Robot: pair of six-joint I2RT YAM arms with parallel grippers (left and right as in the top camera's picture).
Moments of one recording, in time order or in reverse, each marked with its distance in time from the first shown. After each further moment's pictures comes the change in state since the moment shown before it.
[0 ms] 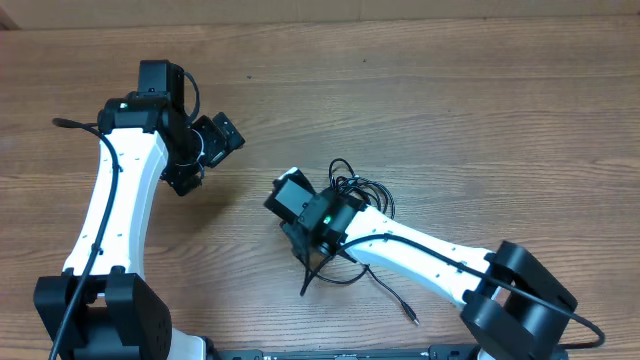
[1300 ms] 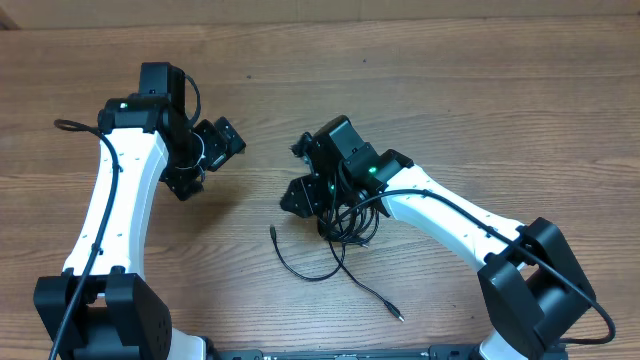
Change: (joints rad) left arm 0.000 0.000 0.000 -0.042 0.020 -0.003; right arm -0.278 -0.003 0.006 0.154 -0.691 0.102
